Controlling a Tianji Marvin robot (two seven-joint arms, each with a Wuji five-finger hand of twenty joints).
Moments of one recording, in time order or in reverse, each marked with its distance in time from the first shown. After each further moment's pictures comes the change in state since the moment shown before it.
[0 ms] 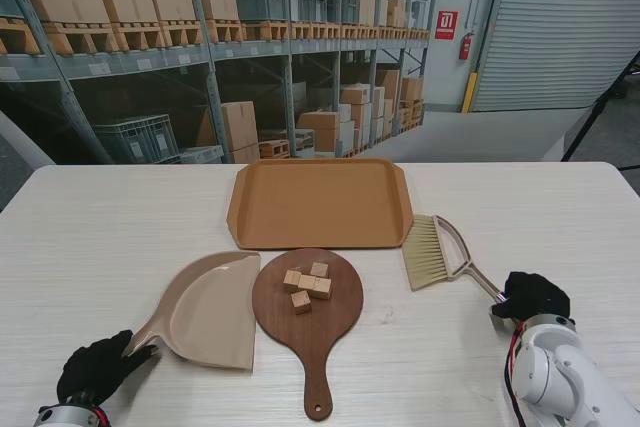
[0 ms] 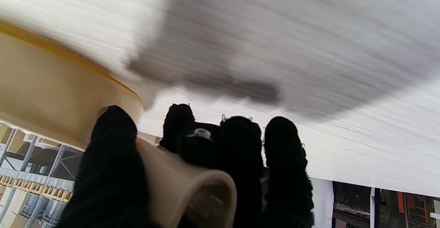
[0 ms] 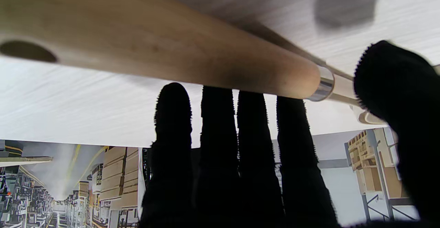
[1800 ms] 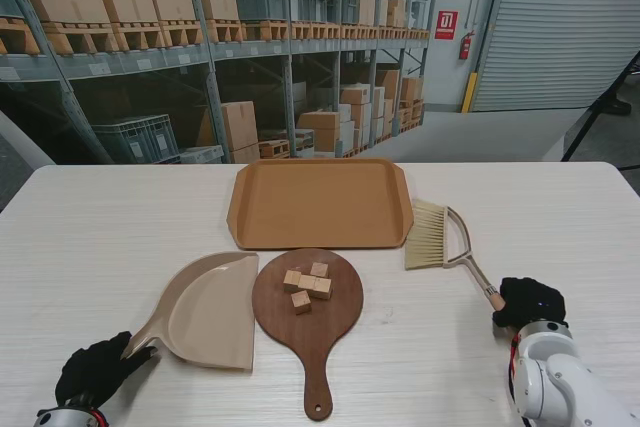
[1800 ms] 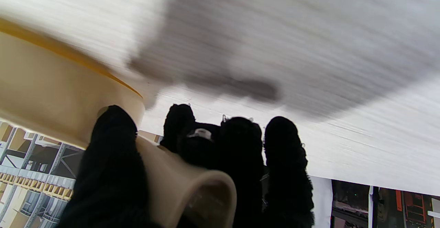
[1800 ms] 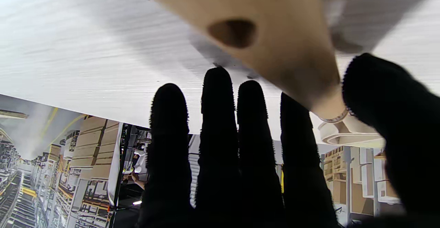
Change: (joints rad) left arm 0.011 -0.003 -0.002 -0.004 0.000 -0.002 0.015; right arm -0.025 0.029 -0.034 -0.012 -0.169 -0.022 0.019; left_hand 0.000 -0.002 0.000 0.000 0.000 0.005 0.000 0.000 0.000 0.006 0.001 0.001 0.000 0.006 0.006 0.000 0.002 0.001 0.000 0.000; right_hand 0.049 0.081 -0.015 0.049 0.009 -0.039 -0.085 -0.083 0.083 -0.001 -0.148 -0.117 0.070 -0.003 -0.115 -0.076 0.005 0.039 0.073 0.052
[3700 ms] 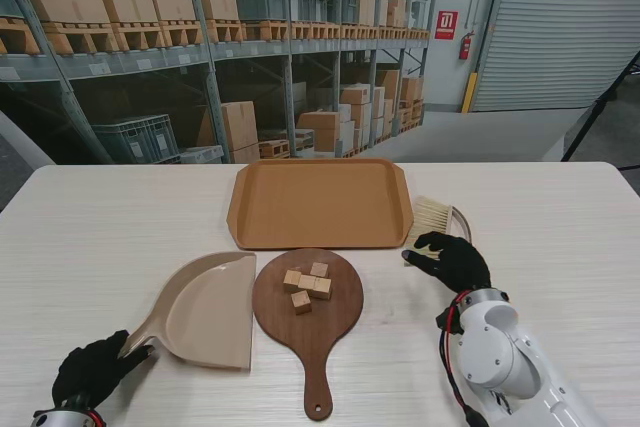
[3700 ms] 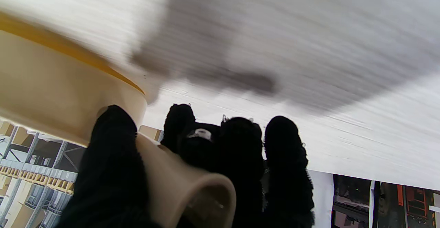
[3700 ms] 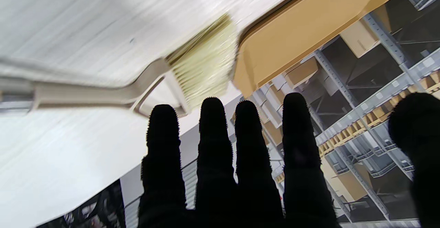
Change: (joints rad) left arm 0.000 -0.003 -0.011 0.014 0.006 -0.027 0.028; right arm 0.079 -0.103 -0.098 -0.143 0.494 -0.161 -0.098; left_hand 0.000 0.000 0.000 0.000 0.000 0.000 -0.004 0.000 0.000 0.001 0.001 0.001 0.000 0.000 0.001 0.000 0.010 0.004 0.000 0.000; right_hand -0.204 0.336 -0.291 0.003 -0.053 -0.014 -0.143 -0.029 -0.213 0.043 -0.177 -0.037 -0.280 0.053 -0.184 -0.010 -0.245 0.085 -0.315 0.076
